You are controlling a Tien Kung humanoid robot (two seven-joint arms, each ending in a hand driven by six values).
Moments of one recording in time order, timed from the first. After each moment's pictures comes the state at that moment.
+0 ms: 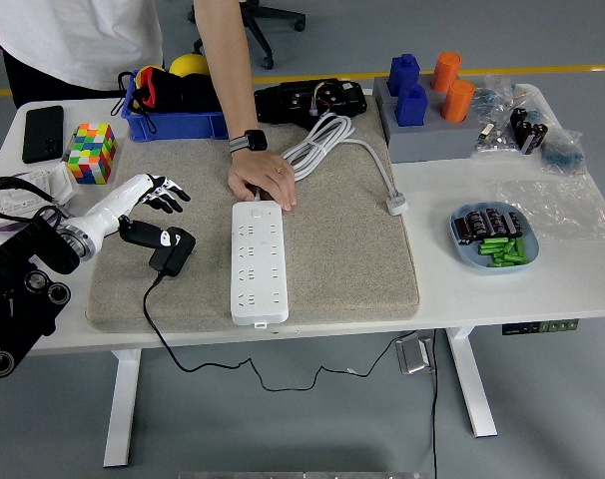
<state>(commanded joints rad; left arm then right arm) -0.45 0.34 -1.09 -1.13 1.70 -0.07 0.02 -0.03 -0.22 1.42 0.41 -1.38 0.06 -0.25</state>
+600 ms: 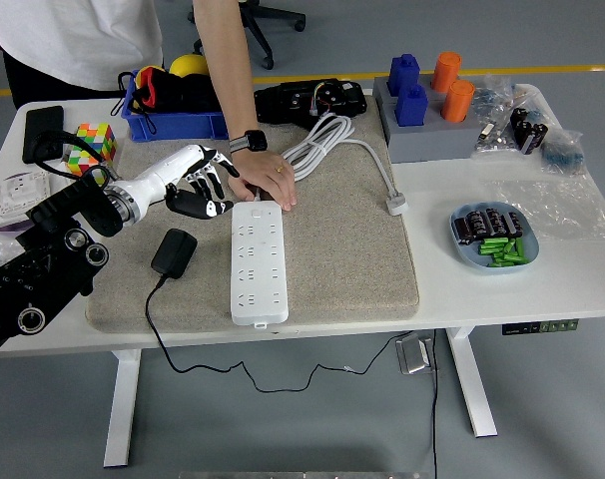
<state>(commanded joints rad) -0.65 0.30 -0.89 -1.07 1.59 -0.12 0.08 -0.03 -0.22 1.42 0.41 -1.38 0.06 -0.25</state>
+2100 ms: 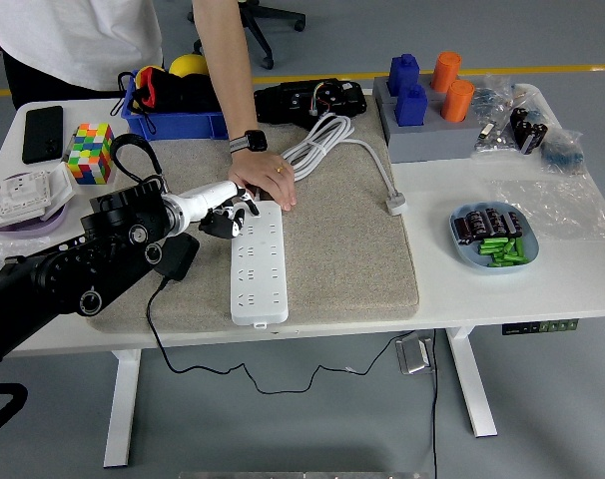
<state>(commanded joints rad) -0.82 0.19 -0.61 -0.82 1.57 -0.17 0.21 -0.03 -0.23 1.39 0.40 -1.37 0.06 -0.25</state>
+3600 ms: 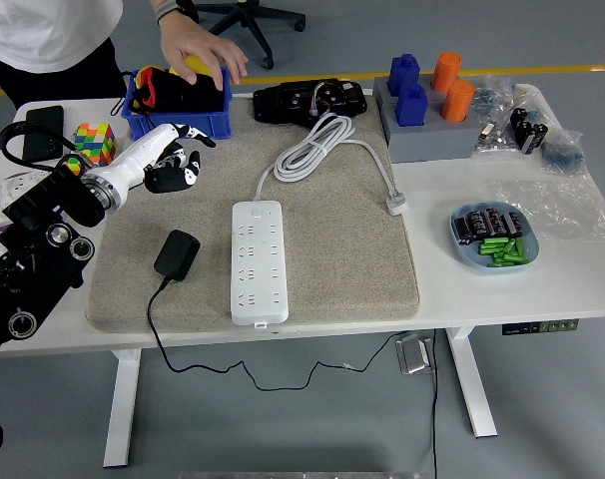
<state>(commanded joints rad) -0.51 0.27 -1.18 -1.19 1.75 -0.11 0.14 -0.03 -0.22 1.40 0.41 -1.38 0.06 -0.25</state>
